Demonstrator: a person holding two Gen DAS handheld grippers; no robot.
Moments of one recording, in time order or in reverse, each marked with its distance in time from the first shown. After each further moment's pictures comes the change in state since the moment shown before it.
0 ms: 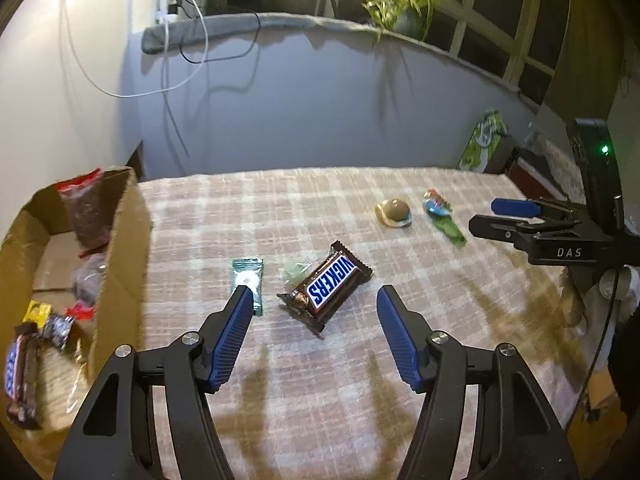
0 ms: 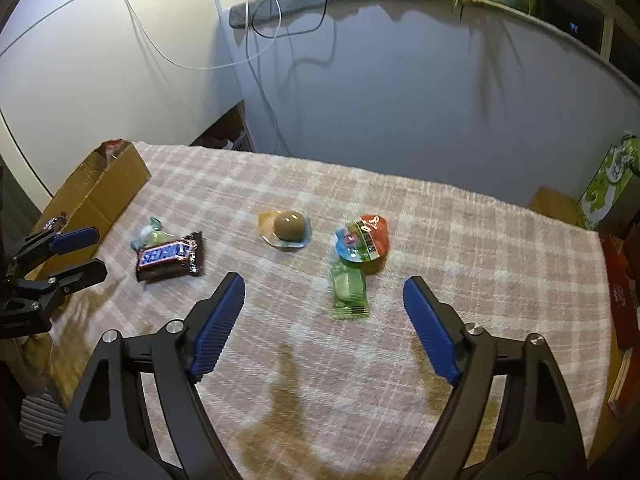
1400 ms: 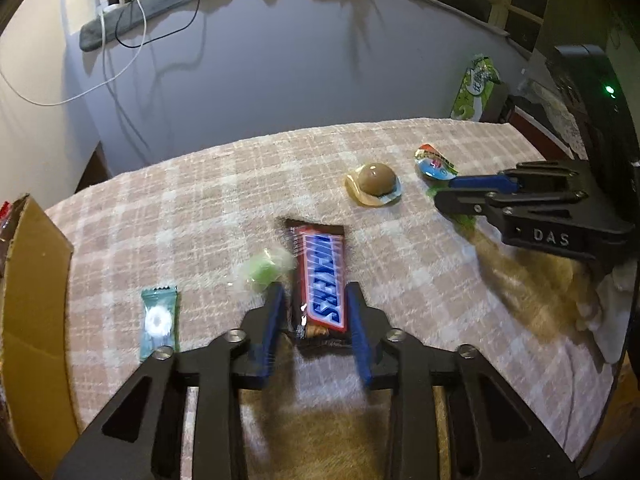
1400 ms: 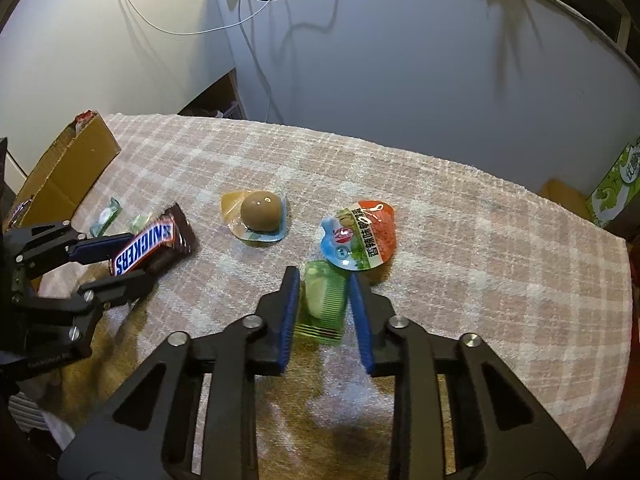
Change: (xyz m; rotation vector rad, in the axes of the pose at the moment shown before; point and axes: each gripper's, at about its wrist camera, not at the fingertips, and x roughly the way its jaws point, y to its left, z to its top) left arm 0.074 -0.041 0.014 0.123 0.124 -0.011; right arm 0.057 -0.006 0.006 -0.032 0.095 -0.006
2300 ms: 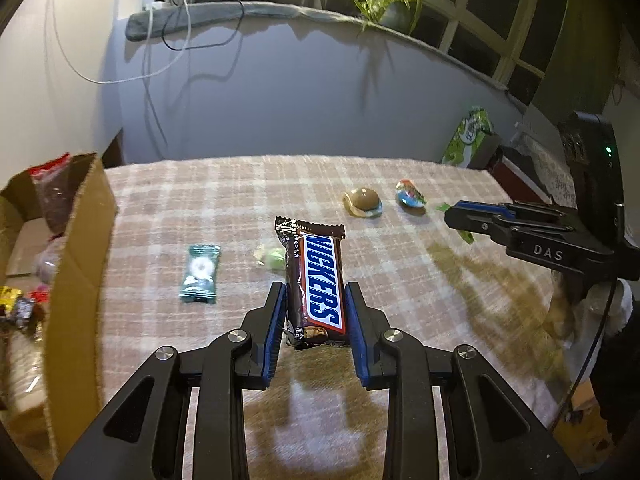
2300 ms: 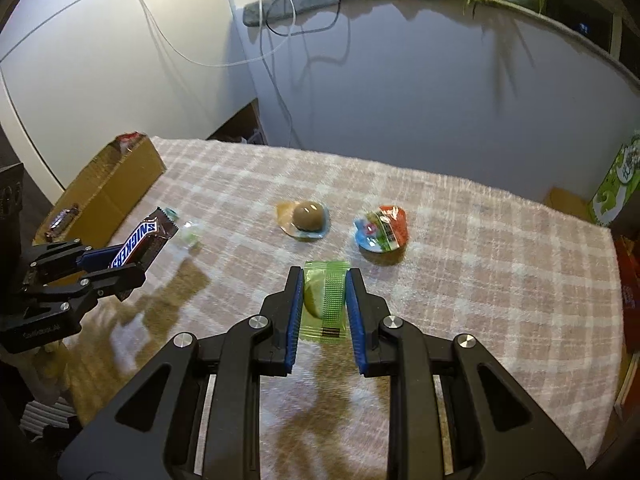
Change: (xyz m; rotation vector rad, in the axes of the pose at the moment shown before) left arm -0.071 0.021 -0.030 -0.152 -0.118 -0.068; right arm -0.063 0.013 -0.017 0.008 -0.110 0.057
